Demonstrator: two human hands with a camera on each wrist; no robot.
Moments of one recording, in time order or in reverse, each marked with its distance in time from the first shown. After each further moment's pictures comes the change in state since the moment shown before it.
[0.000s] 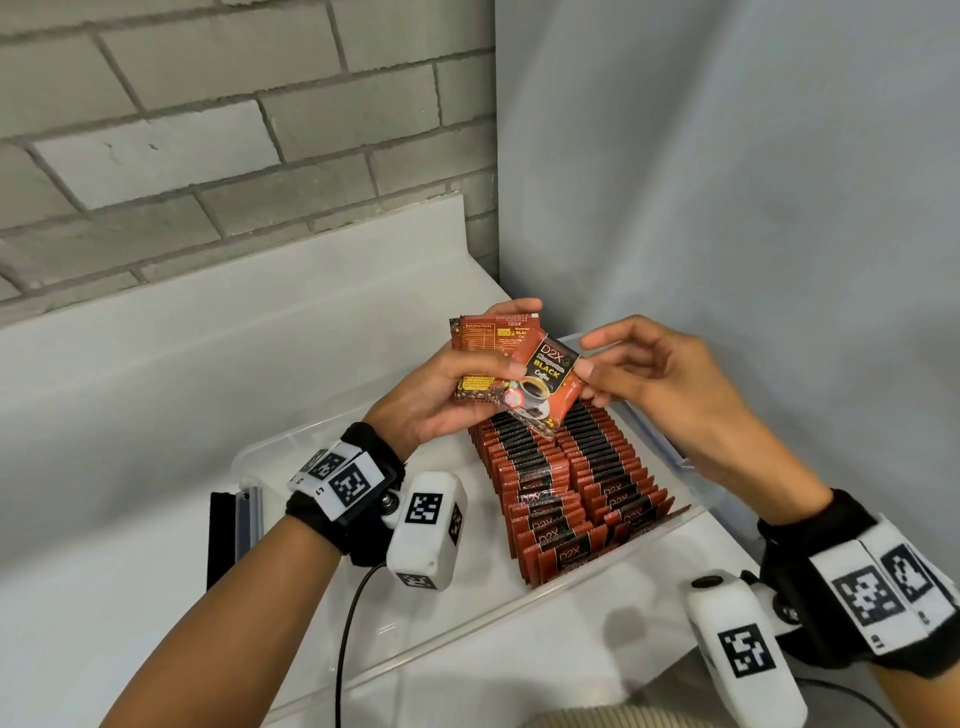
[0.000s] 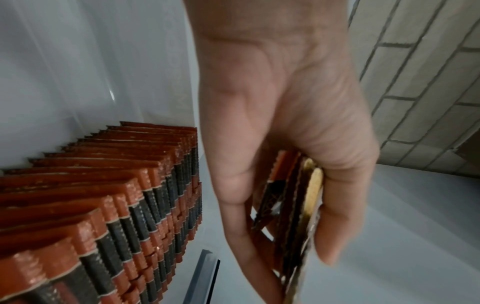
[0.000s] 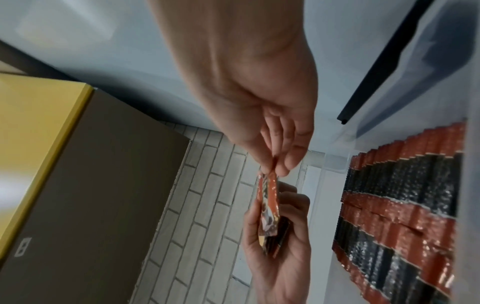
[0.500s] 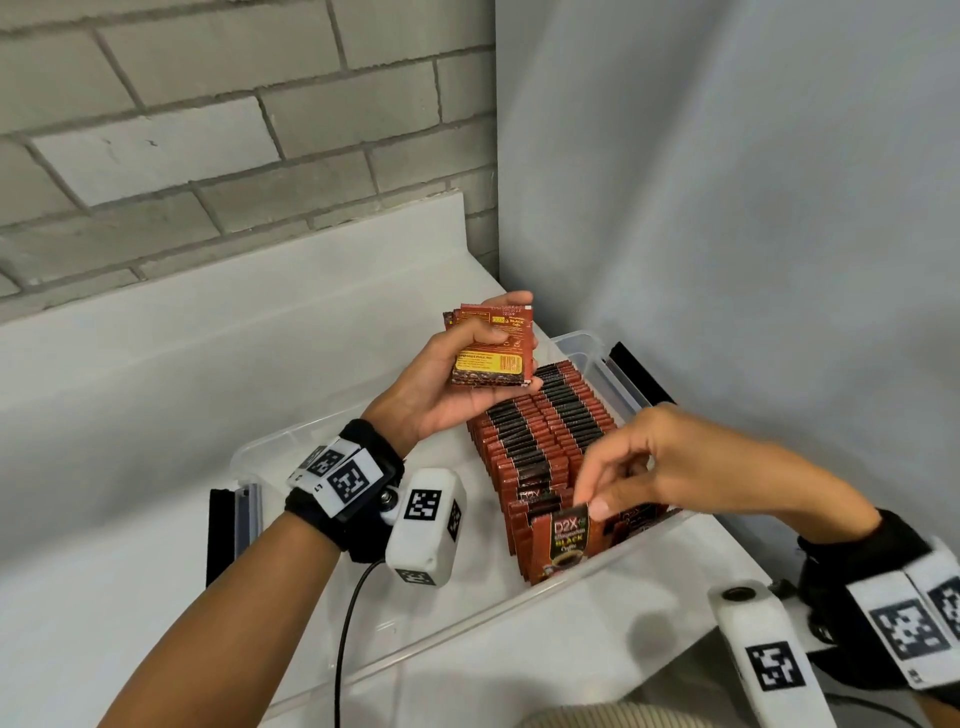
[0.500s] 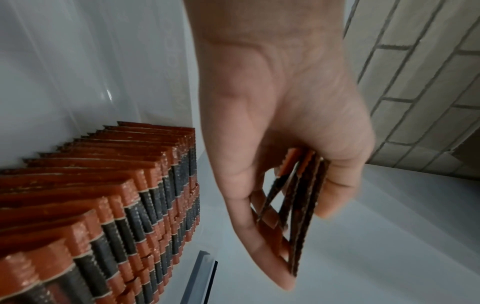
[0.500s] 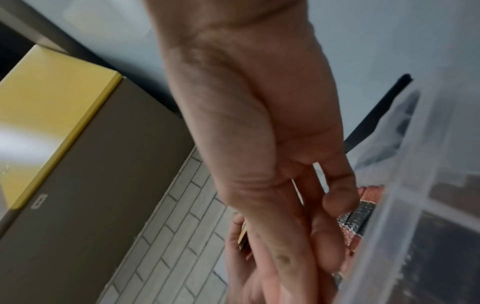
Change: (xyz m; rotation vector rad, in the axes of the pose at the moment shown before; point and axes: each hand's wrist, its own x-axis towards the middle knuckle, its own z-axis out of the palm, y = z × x) left_hand 0.001 0.003 0.000 -0.174 0.138 -0.003; right_hand -0.024 -0.003 -0.017 -0.522 -0.731 0.008
